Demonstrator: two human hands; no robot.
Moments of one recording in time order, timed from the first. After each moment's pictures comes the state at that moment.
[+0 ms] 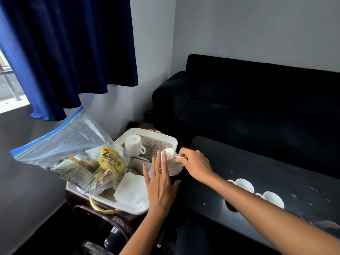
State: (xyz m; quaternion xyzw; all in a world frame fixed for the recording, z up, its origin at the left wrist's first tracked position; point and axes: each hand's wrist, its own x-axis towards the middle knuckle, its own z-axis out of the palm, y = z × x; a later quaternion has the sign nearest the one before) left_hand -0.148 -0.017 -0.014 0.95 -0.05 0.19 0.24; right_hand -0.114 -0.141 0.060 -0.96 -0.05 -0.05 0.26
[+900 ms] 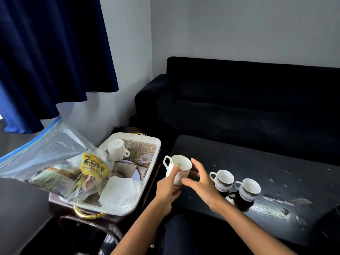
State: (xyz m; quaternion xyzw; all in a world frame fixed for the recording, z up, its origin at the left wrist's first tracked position) left_hand -0.171 -0.070 0.011 0.58 0.13 -0.20 0.78; right_hand -0.201 -0.192 0.023 -0.80 0.06 -0.02 0.60
